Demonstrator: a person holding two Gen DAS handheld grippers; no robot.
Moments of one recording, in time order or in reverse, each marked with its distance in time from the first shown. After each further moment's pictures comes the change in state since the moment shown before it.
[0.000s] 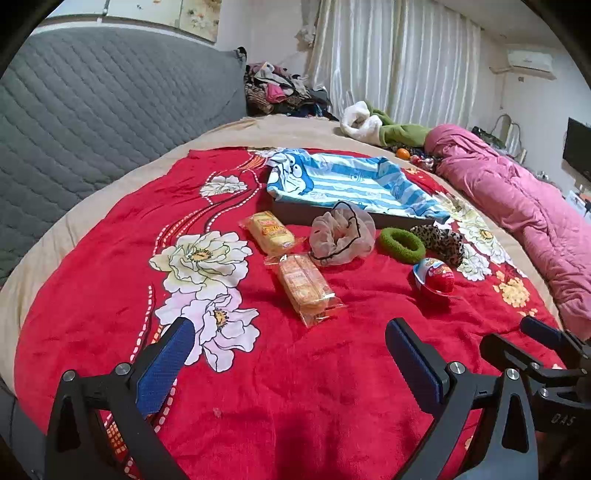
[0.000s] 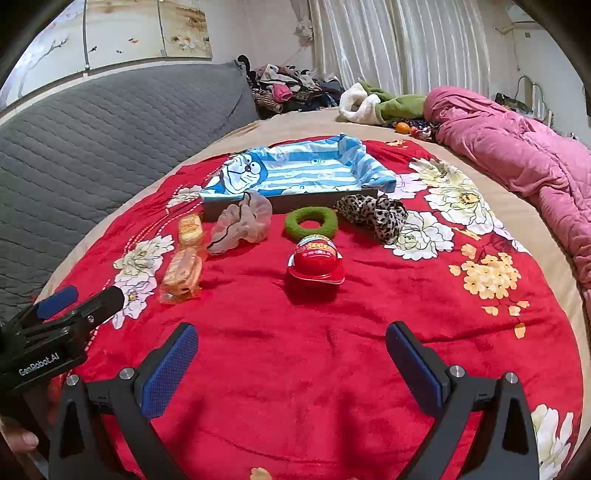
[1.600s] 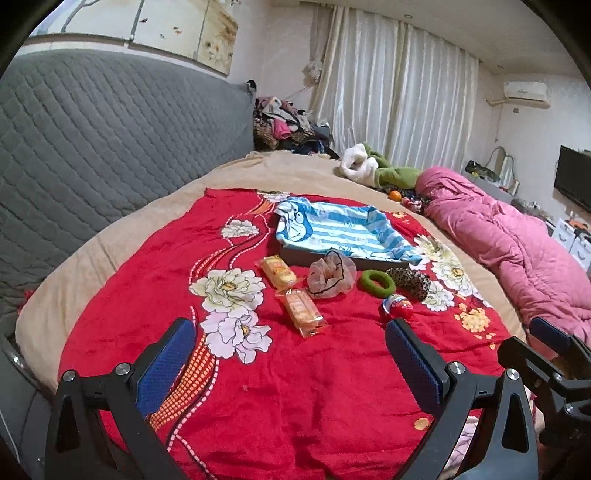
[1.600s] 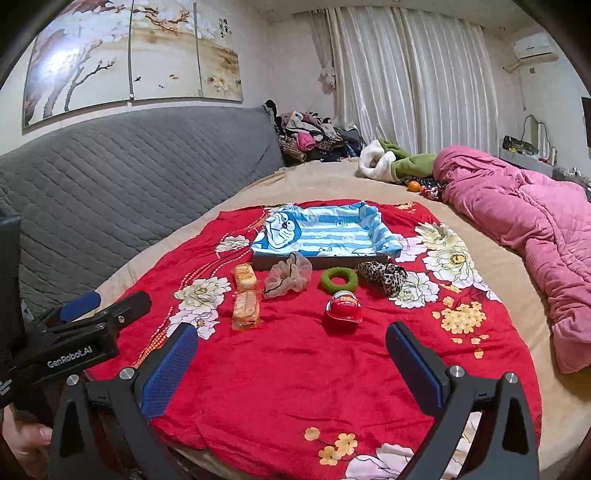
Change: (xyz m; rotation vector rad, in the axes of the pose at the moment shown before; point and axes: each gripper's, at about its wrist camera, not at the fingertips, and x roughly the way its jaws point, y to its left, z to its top) left arm -0.120 0.016 0.010 -0.043 -0.127 -0.015; right arm -0.128 0.046 0.006 -0.069 -0.185 0.038
